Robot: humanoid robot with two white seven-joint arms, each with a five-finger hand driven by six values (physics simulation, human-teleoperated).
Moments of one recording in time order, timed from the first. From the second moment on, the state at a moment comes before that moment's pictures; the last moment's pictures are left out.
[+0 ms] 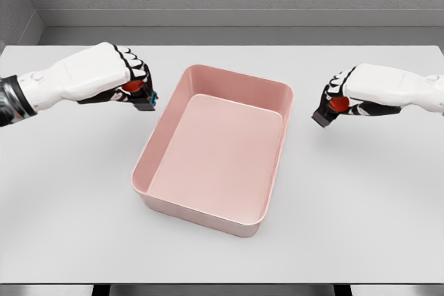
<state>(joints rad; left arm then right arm) -0.50 0.77 -0.39 -1.69 -0.44 -0.61 -0.35 -0.75 -1.04 0.81 -1.55 0.14 -0.61 0.39</state>
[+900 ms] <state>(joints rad) -0.51 0.54 -0.55 -1.72 -0.50 -0.61 -0.36 -0.80 -1.04 0.81 -1.63 0.14 -0.61 0.39</state>
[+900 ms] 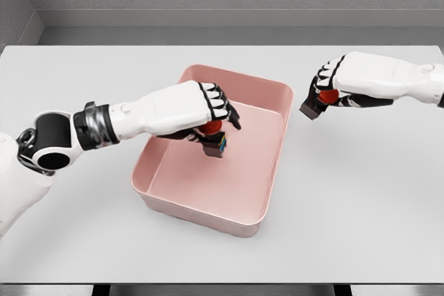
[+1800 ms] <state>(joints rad) -0.54 1.02 -0.57 -1.76 -0.30 -0.61 -0.36 -0.93 -0.84 0.91 -1.64 0.14 -0.61 0.44</state>
